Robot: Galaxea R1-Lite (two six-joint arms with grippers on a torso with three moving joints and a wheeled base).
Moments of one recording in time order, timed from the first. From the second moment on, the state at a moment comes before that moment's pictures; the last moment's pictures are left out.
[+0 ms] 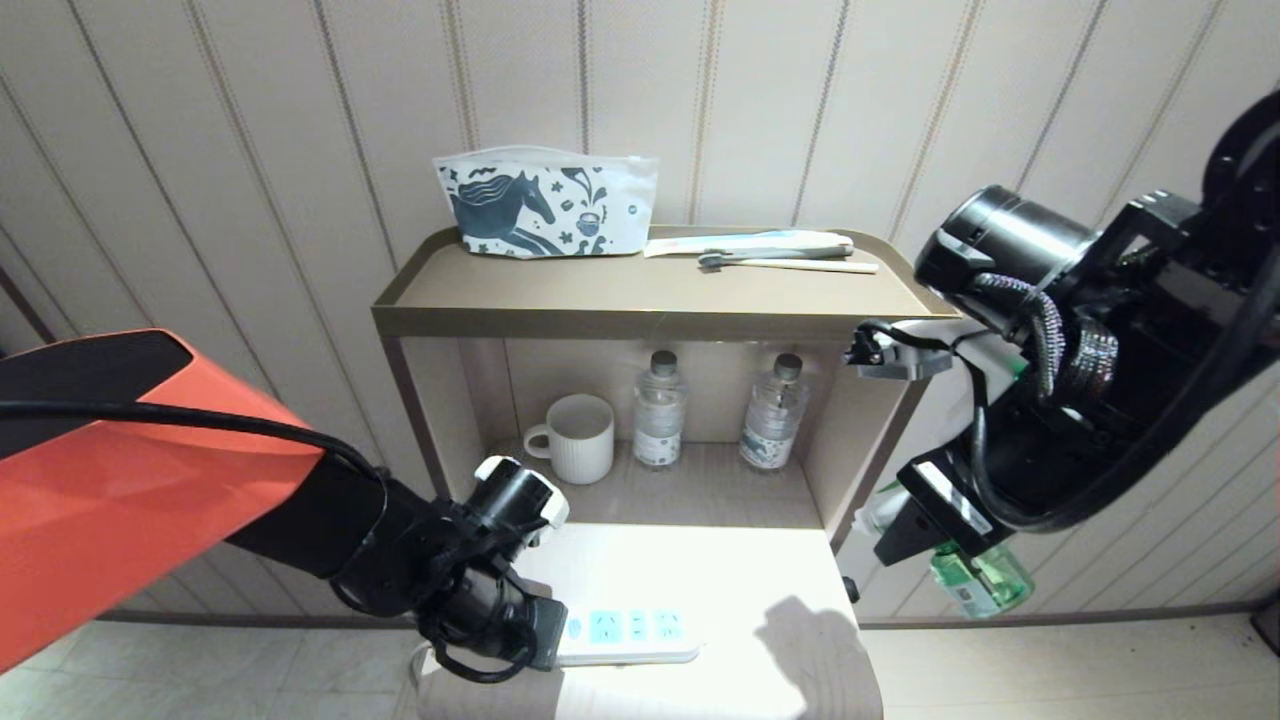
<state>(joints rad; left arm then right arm) -0.66 2.08 -0.96 0.08 -0.04 -0.33 0.53 1.73 -1.71 1.18 0.05 0.09</state>
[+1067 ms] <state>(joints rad) -0.63 2.13 -1.00 0.08 -0.04 -0.31 0.53 1.73 -1.71 1.18 0.05 0.09</state>
